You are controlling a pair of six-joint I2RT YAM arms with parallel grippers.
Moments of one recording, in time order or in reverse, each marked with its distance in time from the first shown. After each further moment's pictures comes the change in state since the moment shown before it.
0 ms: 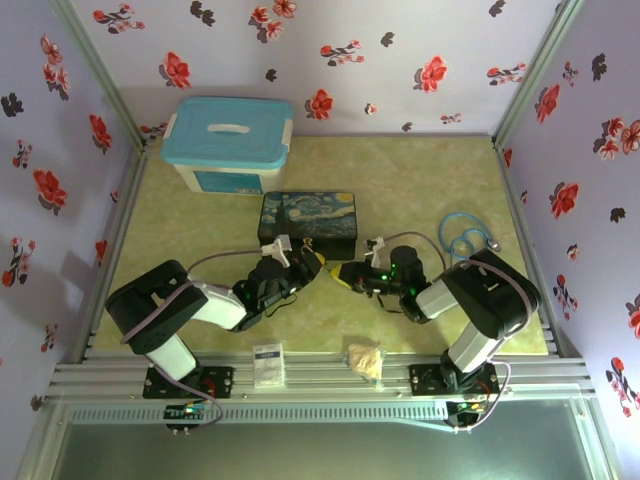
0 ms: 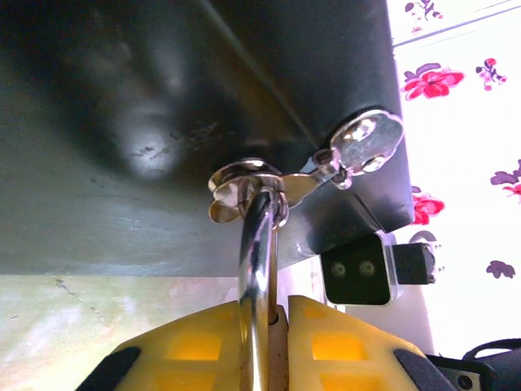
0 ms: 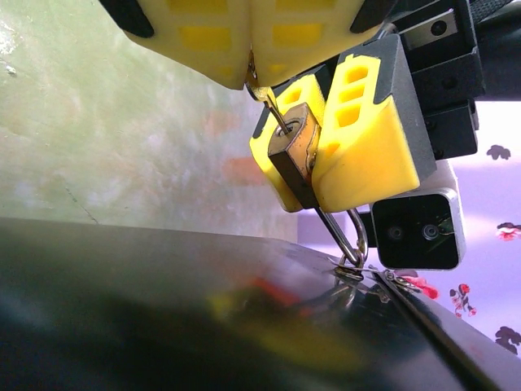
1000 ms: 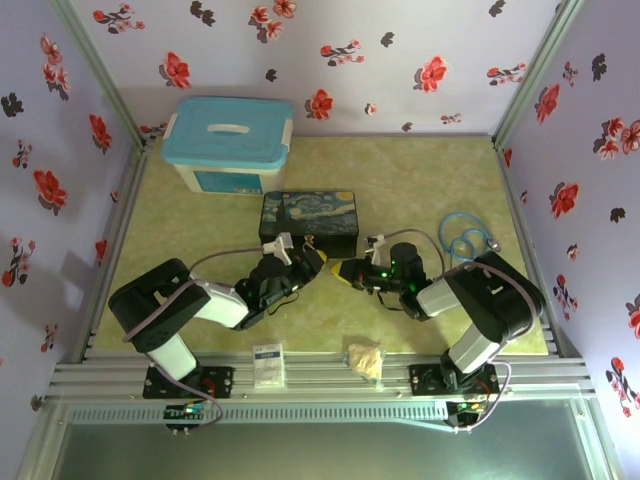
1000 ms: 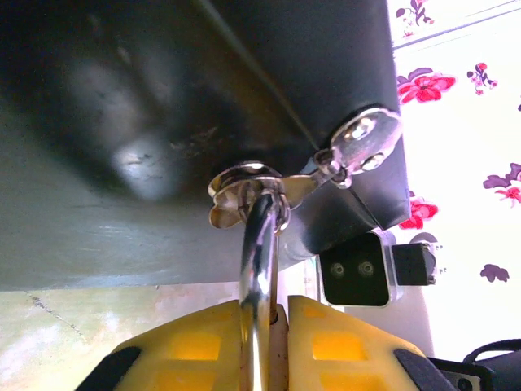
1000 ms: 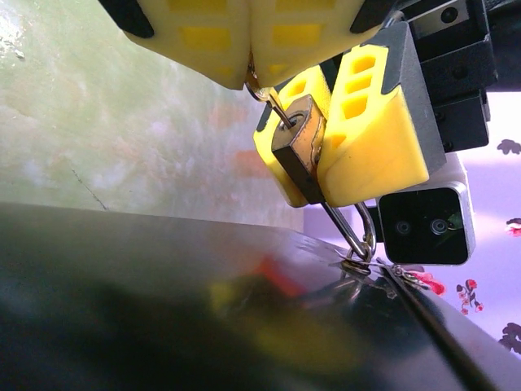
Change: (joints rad) left arm -0.003 0.017 0.023 0.009 -0.007 0.000; right arm 0.015 -0.050 0.022 -0.092 0.050 -0.042
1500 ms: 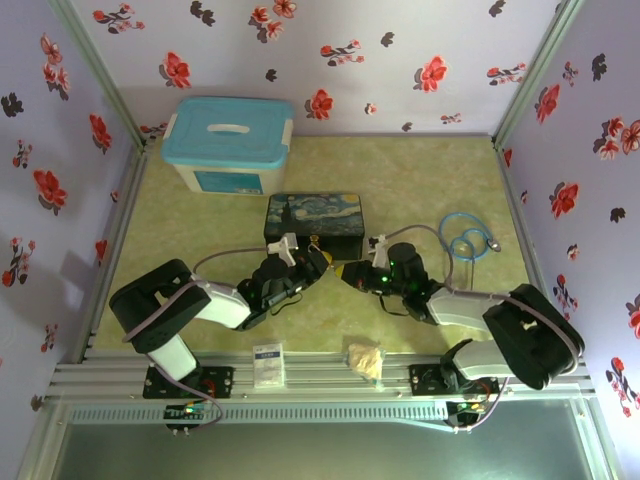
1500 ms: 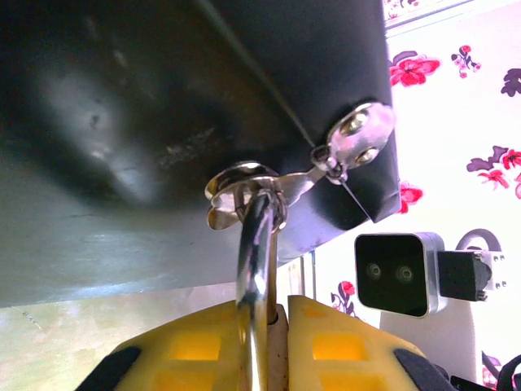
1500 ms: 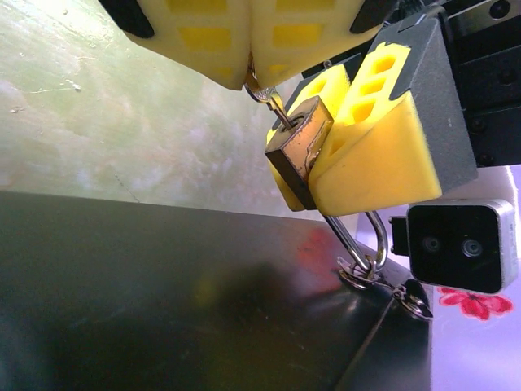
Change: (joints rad) left arm -0.026 0.001 0.015 0.006 0.014 -0.003; right arm 0.051 -0.271 0.031 -0.432 0.174 -0.215
